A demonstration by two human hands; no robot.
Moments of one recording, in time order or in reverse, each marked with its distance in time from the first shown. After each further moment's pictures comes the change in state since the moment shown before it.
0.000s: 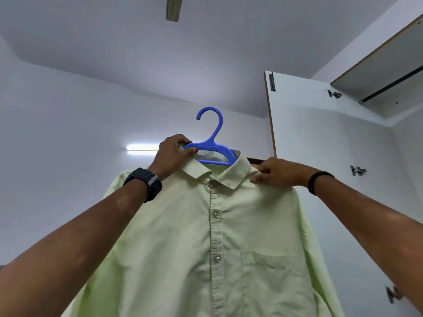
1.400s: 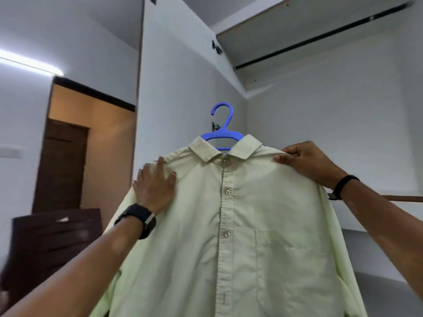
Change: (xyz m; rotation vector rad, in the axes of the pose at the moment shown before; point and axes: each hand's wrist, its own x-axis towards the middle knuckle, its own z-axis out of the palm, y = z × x) left_hand -0.128 0.056 0.437 -0.027 -0.401 -0.247; right_hand -0.215 0.314 -0.064 0.113 0.383 0.470
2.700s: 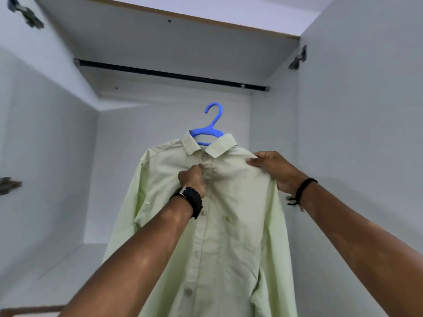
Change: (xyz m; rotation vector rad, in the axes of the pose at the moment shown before) left_hand 0.346 0.589 0.168 -1.726 -0.852 -0.741; right_hand 0.348 0.042 -0.364 -0.027 0.315 0.546
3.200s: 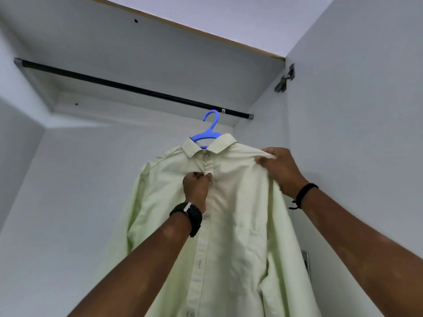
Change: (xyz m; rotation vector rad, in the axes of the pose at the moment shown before) left_hand 0.155 -0.076 0.157 0.075 -0.228 0.425; right_hand 0.170 0.054 -0.111 -0.296 0.435 -0.351
